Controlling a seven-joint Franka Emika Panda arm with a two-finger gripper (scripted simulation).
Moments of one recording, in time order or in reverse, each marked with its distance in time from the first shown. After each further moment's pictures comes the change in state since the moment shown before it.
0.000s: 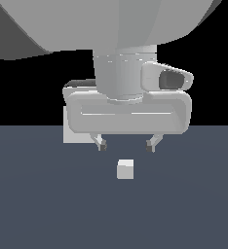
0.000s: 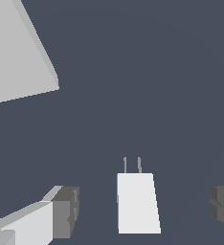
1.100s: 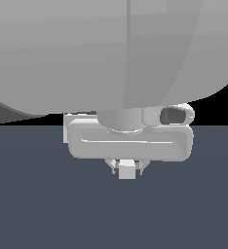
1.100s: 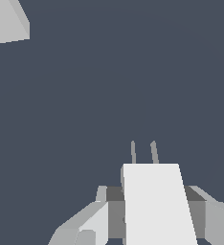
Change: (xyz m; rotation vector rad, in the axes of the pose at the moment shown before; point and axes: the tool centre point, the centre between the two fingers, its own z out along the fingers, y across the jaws) arm -0.022 0.002 0.039 -0.001 -0.001 0.002
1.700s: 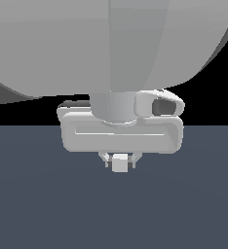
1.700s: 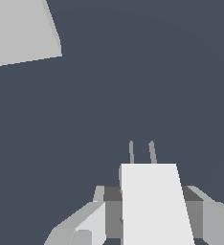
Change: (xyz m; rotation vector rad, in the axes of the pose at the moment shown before) arm 0.008 -0.013 -0.009 0.017 -0.001 -0.037
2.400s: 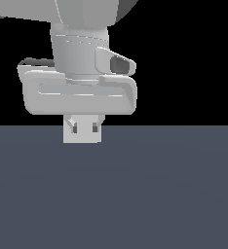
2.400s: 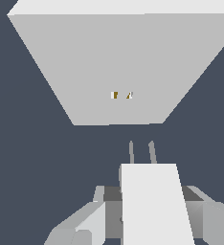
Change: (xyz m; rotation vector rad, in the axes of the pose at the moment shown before) arm 0.042 -0.075 -0.055 0.104 0.004 -0.205
